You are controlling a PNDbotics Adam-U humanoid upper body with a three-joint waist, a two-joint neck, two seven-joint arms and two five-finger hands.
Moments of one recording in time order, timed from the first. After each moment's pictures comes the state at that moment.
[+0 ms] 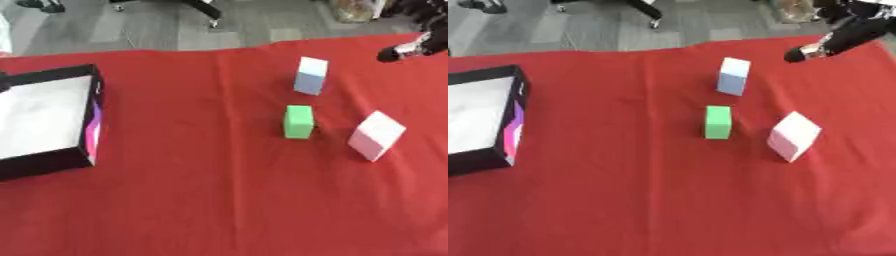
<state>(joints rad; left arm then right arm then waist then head) -0.70 0.51 -0.08 -0.98 0.37 0.00 0.20 -0.48 -1.15 0.24 -1.73 0.00 0.51 0.36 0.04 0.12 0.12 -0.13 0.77</state>
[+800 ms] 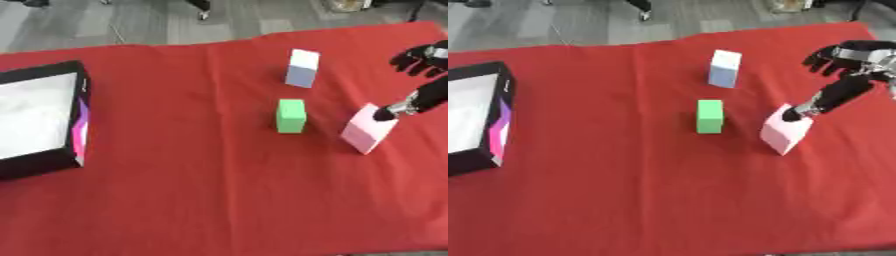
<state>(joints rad) -0.68 0.52 -0.09 -1.01 0.37 0.01 0.20 -0.28 -1.23 0.27 -1.88 -0.01 0.62 0.33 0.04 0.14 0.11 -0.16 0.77</state>
